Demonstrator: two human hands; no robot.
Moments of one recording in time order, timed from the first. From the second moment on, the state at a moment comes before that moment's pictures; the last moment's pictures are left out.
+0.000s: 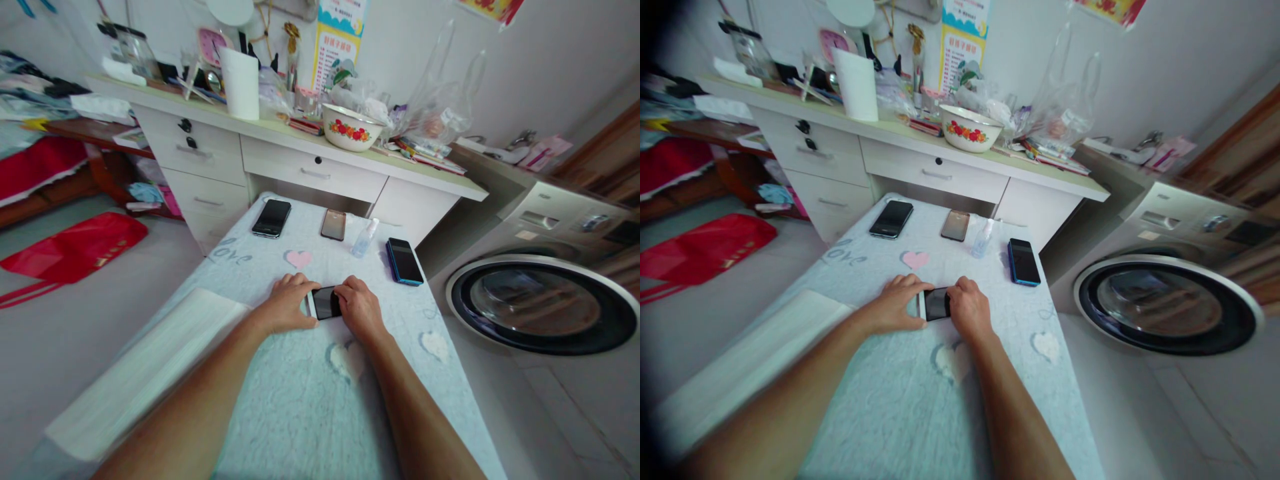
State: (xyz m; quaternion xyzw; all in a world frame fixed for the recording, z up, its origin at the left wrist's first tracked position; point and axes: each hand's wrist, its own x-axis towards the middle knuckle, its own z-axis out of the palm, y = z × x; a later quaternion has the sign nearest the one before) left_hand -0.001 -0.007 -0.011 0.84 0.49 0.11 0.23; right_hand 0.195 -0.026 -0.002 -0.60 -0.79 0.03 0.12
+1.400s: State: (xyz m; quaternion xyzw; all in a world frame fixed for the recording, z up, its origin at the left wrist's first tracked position) left_hand 0.001 -0.008 -0.009 0.84 0.49 0.10 0.22; right_hand 0.197 -0.016 -0.008 -0.64 -0.76 0.00 0.12
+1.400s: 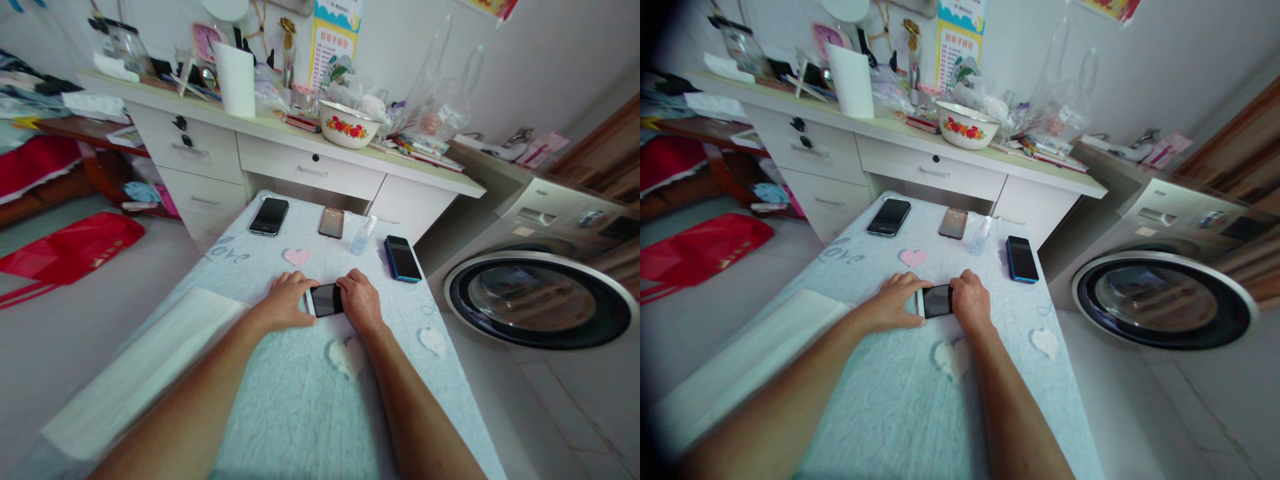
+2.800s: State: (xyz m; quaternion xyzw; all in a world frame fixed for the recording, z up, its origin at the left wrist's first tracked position) left_hand -0.001 -0.007 -0.013 0.84 0.49 0.11 0.22; right_hand 0.222 -0.014 -0.007 -0.72 -0.68 -0.01 0.13
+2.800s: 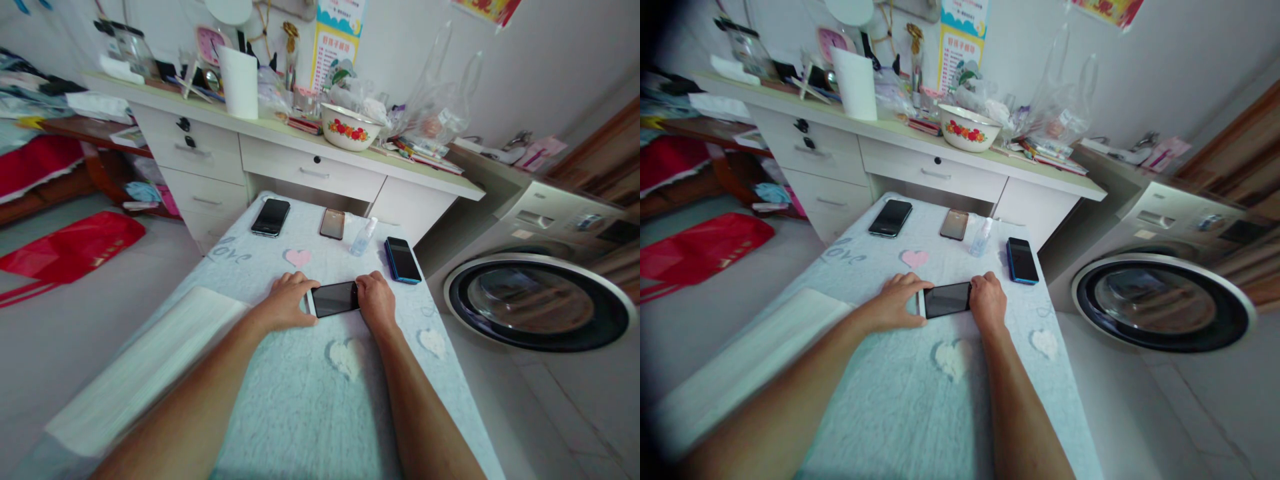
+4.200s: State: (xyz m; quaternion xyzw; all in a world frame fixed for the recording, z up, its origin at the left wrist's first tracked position) left_hand -0.001 -0.007 -0.013 0.84 0.49 0.11 0.22; right_hand 0.226 -0.018 -0.004 -0.72 -0.68 0.00 0.15
